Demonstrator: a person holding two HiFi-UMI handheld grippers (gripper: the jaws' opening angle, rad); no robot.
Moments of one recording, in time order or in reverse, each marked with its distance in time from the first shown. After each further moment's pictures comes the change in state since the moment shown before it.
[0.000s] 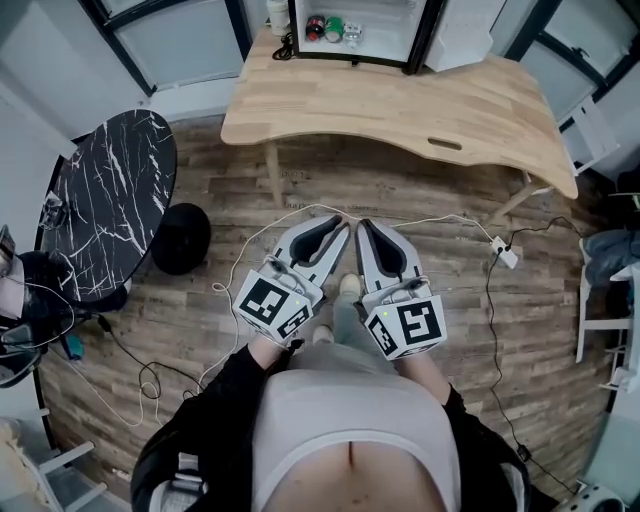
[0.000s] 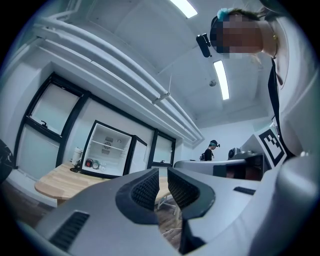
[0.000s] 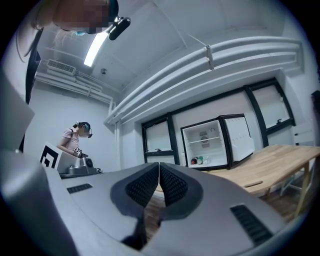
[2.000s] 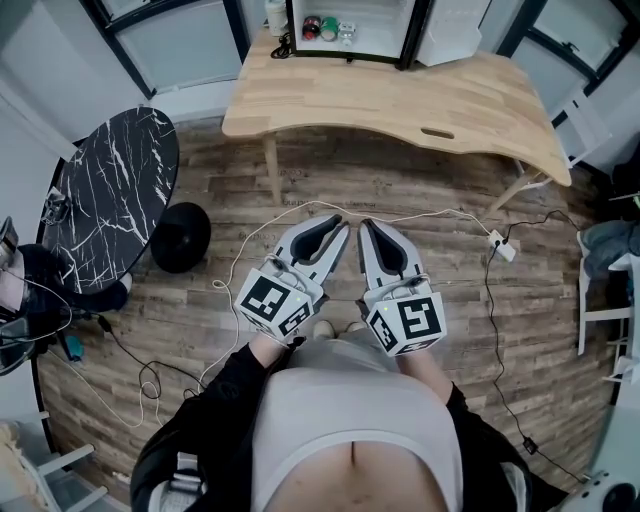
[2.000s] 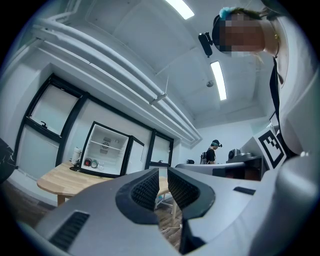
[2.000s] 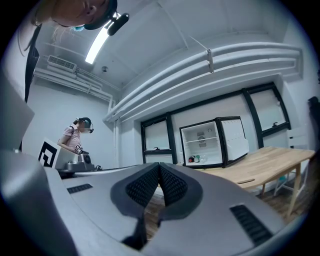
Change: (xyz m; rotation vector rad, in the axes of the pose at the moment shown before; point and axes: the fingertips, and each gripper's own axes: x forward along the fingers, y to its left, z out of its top) left arm -0.030 -0.038 -0.004 0.001 0.000 -0.015; right arm -0.045 0.018 -0.008 -0.021 0.021 -0.028
